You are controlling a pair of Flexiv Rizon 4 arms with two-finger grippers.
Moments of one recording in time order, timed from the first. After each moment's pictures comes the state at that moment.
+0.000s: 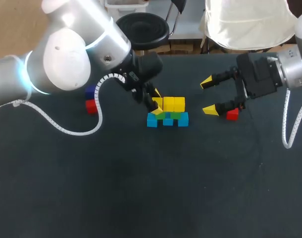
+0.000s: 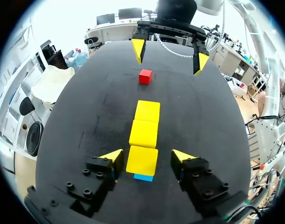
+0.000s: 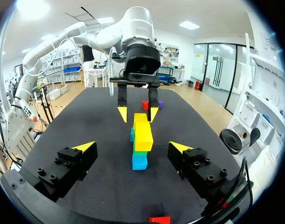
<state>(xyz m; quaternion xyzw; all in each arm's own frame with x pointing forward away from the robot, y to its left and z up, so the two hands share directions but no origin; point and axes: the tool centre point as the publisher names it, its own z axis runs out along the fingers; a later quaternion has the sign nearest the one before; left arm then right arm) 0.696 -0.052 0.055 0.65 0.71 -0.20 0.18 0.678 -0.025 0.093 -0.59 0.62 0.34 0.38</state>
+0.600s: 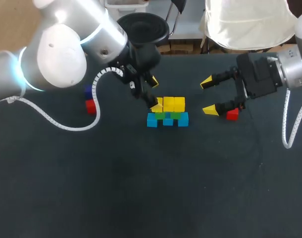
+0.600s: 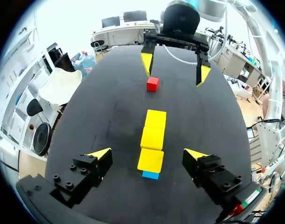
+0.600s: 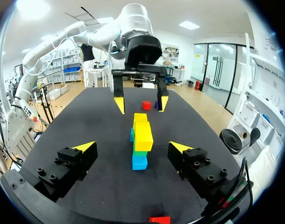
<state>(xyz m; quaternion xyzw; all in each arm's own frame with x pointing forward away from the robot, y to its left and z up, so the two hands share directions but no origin) 0.707 -0.048 0.084 0.64 0.72 -0.18 0.21 0.678 -0.025 0.093 -0.59 0.62 0.34 0.38</state>
